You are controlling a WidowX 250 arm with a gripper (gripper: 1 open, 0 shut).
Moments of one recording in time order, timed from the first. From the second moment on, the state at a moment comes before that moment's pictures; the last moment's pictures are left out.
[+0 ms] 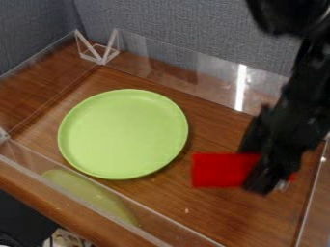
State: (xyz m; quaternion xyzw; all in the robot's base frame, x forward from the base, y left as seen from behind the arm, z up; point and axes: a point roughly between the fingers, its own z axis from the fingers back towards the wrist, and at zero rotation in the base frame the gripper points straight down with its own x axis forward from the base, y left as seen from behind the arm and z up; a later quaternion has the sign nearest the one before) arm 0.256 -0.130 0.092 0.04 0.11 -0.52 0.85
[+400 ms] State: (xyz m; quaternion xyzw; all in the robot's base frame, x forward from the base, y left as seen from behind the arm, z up) arm 0.254 -0.077 0.153 0.08 0.08 -0.47 0.88
